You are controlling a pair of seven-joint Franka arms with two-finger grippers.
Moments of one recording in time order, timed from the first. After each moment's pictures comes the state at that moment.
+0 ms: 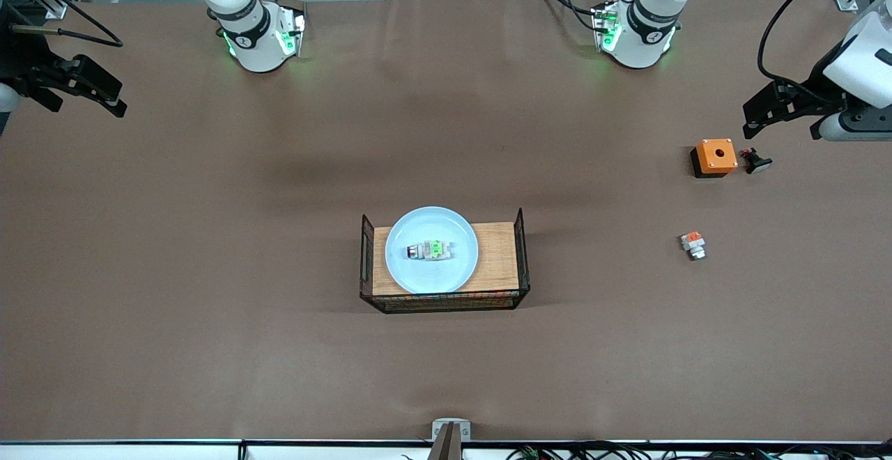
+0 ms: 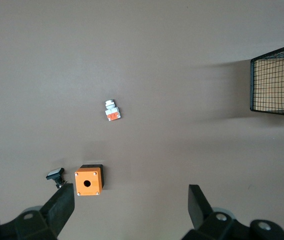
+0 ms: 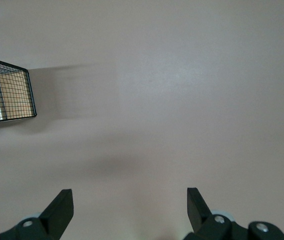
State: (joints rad) left arm 0.01 -0.04 -0.14 -1.57 0.02 1.56 -0.08; right arm -0.03 -0.11 0.10 -1.56 0.00 1.48 0.17
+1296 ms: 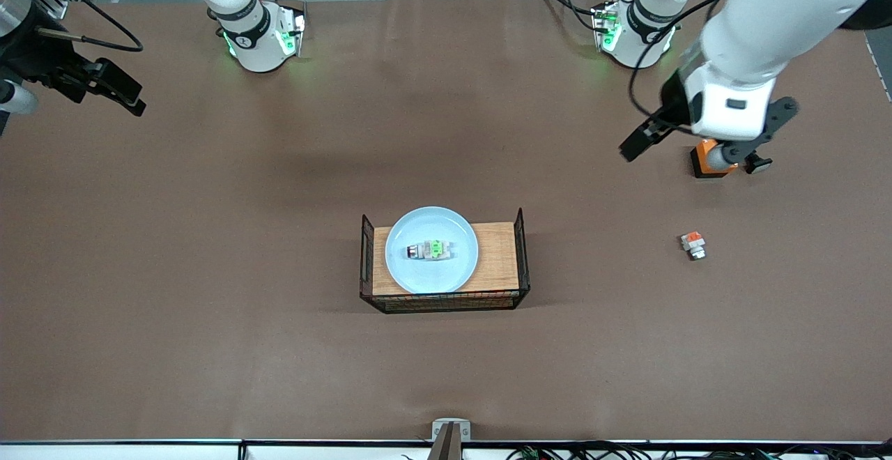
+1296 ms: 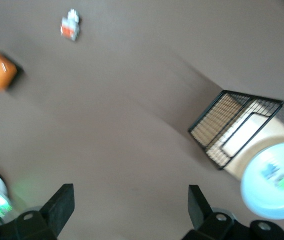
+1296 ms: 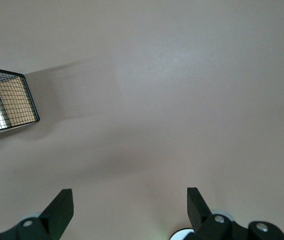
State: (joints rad) left arm -0.03 0.14 -0.42 -1.50 -0.04 1.61 -1.23; right arm 0.02 -0.11 0.10 -1.57 0.00 1.44 0.36
